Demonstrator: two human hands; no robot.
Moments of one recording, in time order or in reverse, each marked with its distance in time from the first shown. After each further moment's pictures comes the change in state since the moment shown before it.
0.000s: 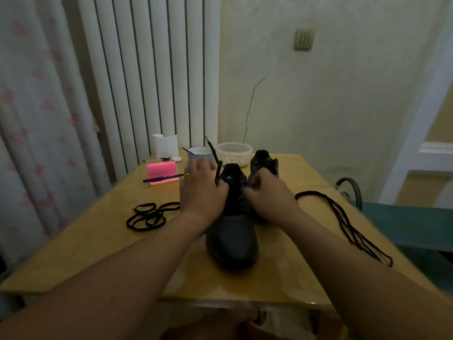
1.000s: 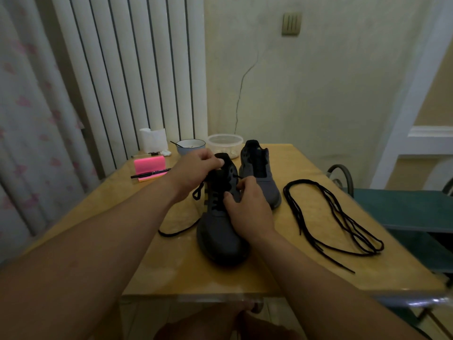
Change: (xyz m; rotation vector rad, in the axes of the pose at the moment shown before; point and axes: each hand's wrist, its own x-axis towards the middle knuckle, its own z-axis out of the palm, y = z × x) left_hand 0.035 0.004 -0.015 -0.633 -0.570 -0.215; right_hand -0.034 0.009 0.056 0.213 0.115 0.077
